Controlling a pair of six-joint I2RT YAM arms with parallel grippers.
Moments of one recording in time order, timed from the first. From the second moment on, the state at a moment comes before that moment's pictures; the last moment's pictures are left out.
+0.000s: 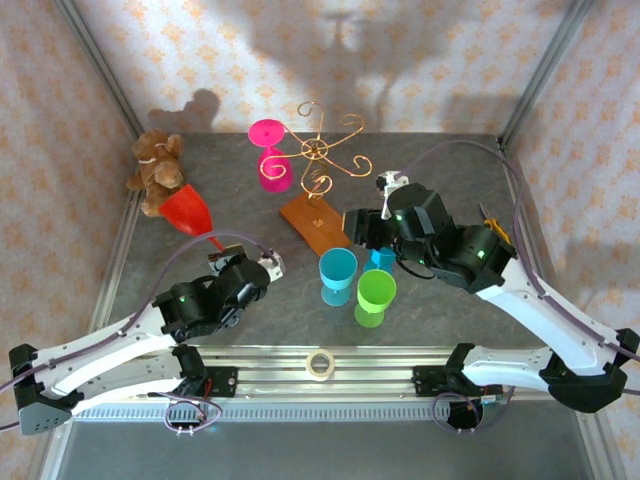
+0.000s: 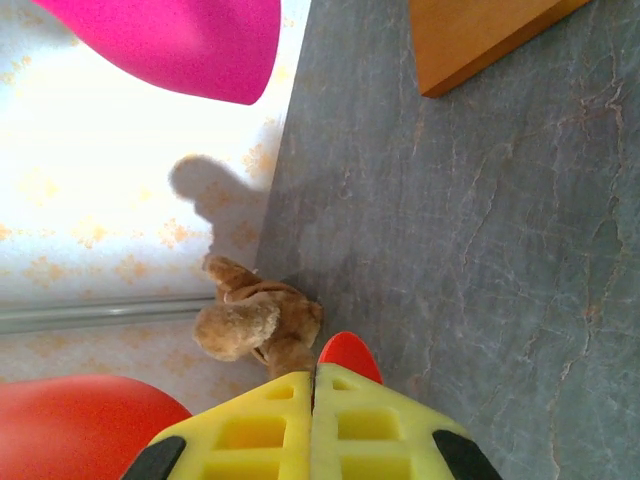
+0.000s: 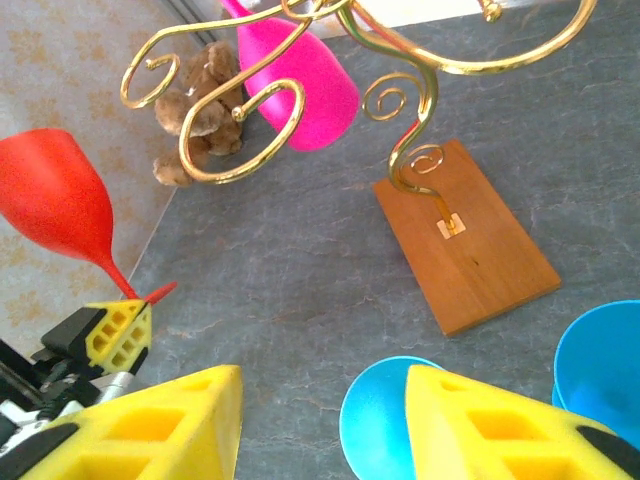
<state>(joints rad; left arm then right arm) -0.98 0.85 0.76 -0.69 -0.94 0.66 0.91 1.11 1.39 -0.82 0.17 0.65</state>
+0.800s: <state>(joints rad) -1.04 0.74 0.54 -0.50 -1.07 0.95 0.91 1.17 1.49 -0.82 0.00 0.63</state>
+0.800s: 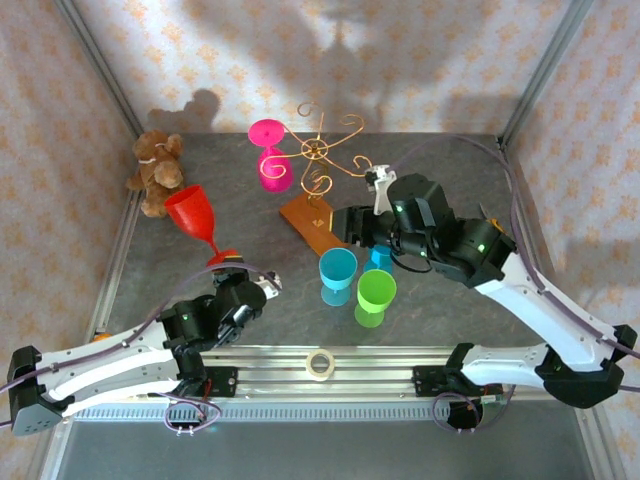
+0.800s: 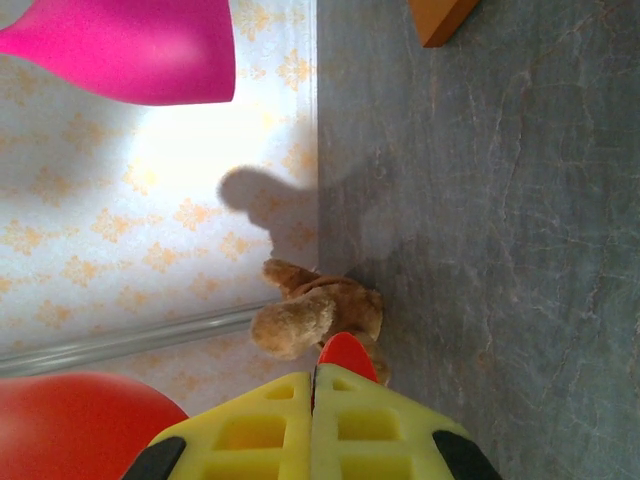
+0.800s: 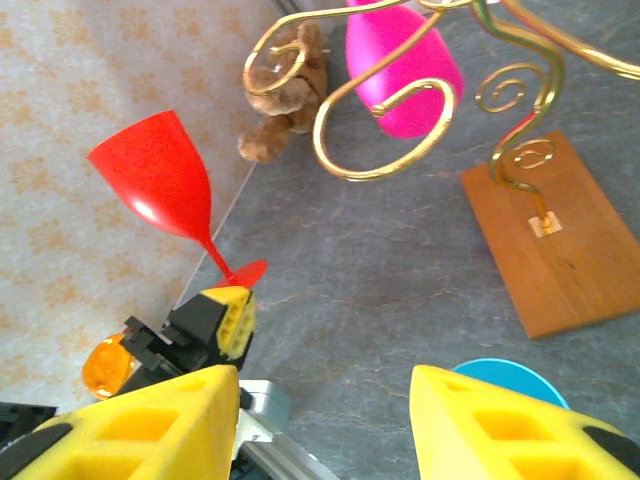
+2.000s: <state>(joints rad) -1.17 0.72 0.36 -0.28 -1.16 1.26 0.95 2.03 2.65 -1.18 -0.39 0.20</state>
